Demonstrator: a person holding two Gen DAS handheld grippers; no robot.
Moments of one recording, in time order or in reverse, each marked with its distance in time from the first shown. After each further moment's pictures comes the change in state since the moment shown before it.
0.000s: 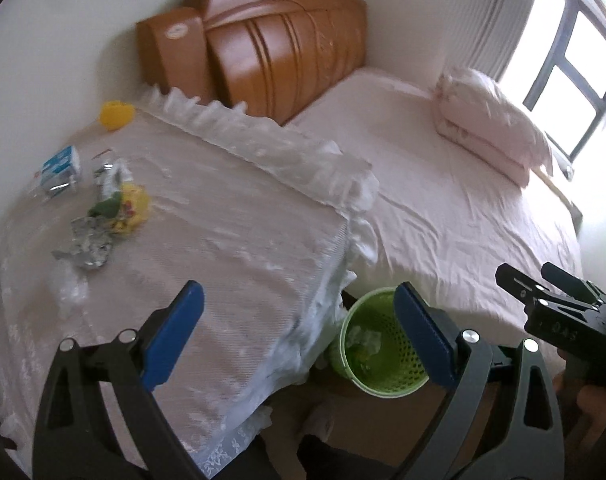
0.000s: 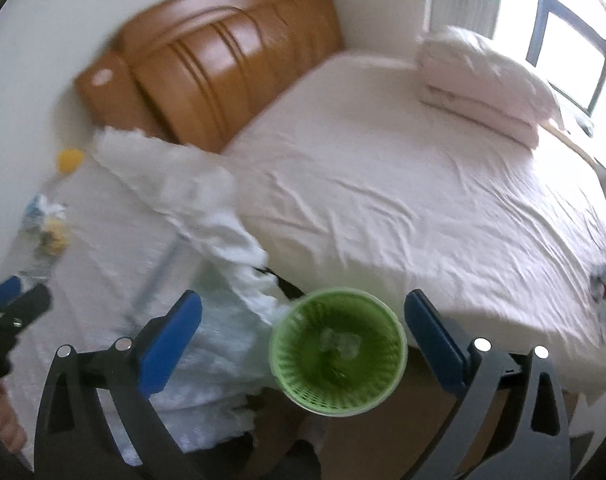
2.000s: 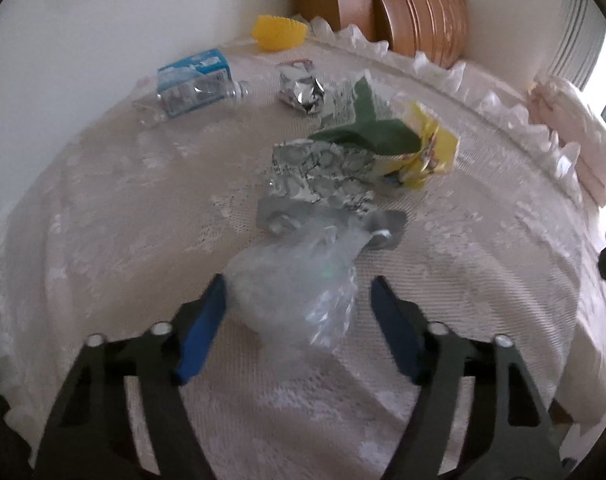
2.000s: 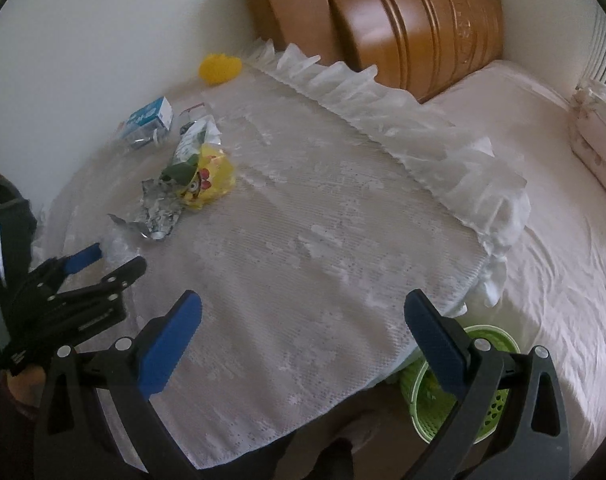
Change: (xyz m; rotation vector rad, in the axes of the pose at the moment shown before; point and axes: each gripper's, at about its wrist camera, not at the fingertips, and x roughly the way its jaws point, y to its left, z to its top) left arm 0.085 0.245 -0.031 -0.087 0.079 0.223; right arm 0.079 0.240 0.012 -0.291 0.172 0.265
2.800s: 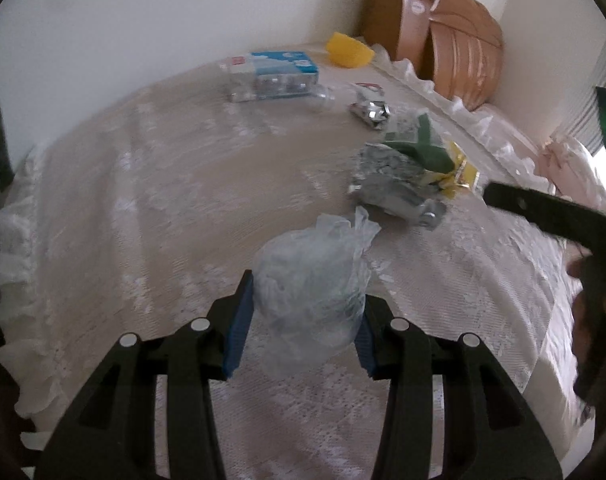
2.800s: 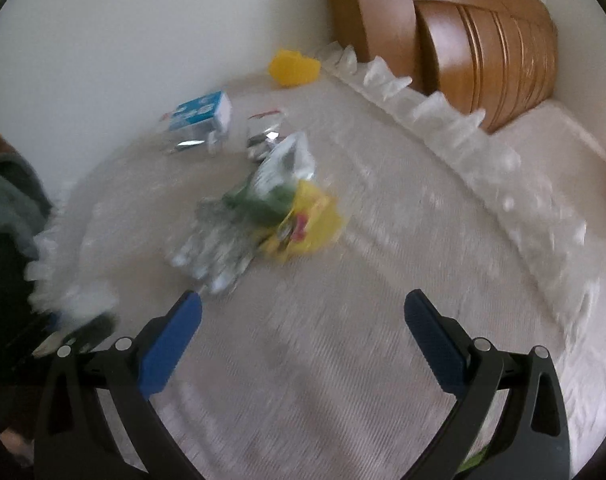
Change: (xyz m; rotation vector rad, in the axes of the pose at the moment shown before) left arm -0.055 0.061 -0.039 -0.238 -0.025 -0.032; right arm 0.059 0.072 0.056 -0.153 -0.031 0.048
